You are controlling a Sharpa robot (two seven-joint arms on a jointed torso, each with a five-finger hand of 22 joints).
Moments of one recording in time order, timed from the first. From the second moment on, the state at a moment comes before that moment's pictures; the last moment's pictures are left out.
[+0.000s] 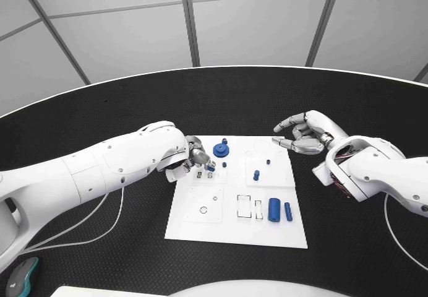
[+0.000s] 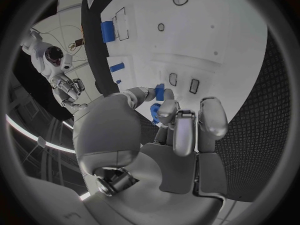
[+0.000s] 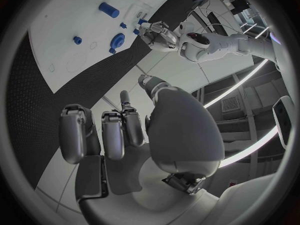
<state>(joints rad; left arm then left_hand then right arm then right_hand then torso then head) 1.25 -0.47 -0.08 1.18 -0.88 0.09 -0.60 1.17 -0.22 0.68 0.18 0.57 0.82 0.07 0.78 0.81 1.30 -0.01 1.24 1.05 1.47 -0.07 1.51 1.31 0.10 1.33 0.03 1.40 1.11 1.22 -1.05 -0.07 1.72 -0.96 -0.59 -0.06 1.30 -0.22 0.39 0.20 0.35 0.87 0.16 0.26 0.36 1.46 0.08 1.45 1.31 1.47 0.00 1.56 1.31 0.03 1.46 0.10 1.45 1.31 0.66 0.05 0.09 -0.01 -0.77</state>
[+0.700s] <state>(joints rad) 1.25 -0.46 -0.08 1.17 -0.92 0.17 -0.63 1.16 -0.22 0.68 0.16 0.61 0.83 0.07 0.78 0.81 1.30 -0.01 1.24 1.06 1.46 -0.07 1.51 1.31 0.10 1.33 0.03 1.41 1.12 1.22 -1.05 -0.07 1.72 -0.96 -0.59 -0.06 1.30 -0.22 0.39 0.20 0.36 0.87 0.16 0.26 0.36 1.46 0.08 1.45 1.31 1.47 0.00 1.56 1.31 0.03 1.46 0.10 1.45 1.31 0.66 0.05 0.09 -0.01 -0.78</state>
